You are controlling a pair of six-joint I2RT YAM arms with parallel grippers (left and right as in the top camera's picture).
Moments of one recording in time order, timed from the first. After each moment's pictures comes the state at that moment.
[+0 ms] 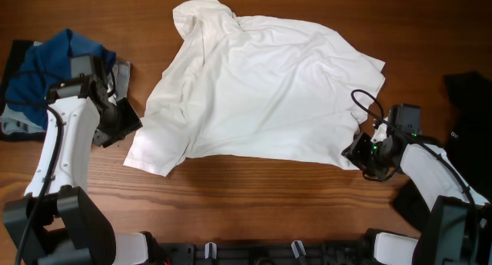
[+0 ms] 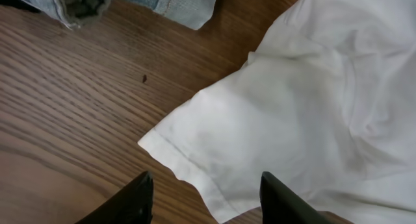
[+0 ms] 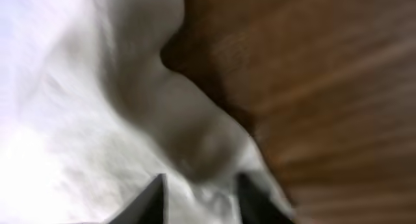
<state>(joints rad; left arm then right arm) 0.19 1.59 1.17 -1.07 0.00 -0.35 -0.19 1.45 0.61 -0.55 -0.33 0.42</state>
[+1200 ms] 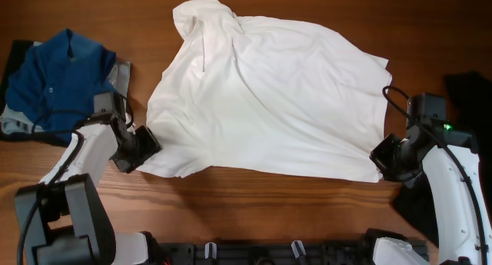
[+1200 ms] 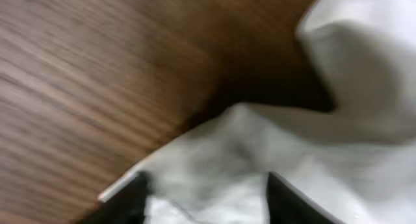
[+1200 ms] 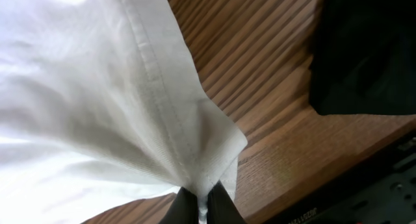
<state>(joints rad) 0.19 1.59 0.79 -0.72 0.13 -0.44 -0.20 1.25 0.90 -1.20 -0.03 0.63</state>
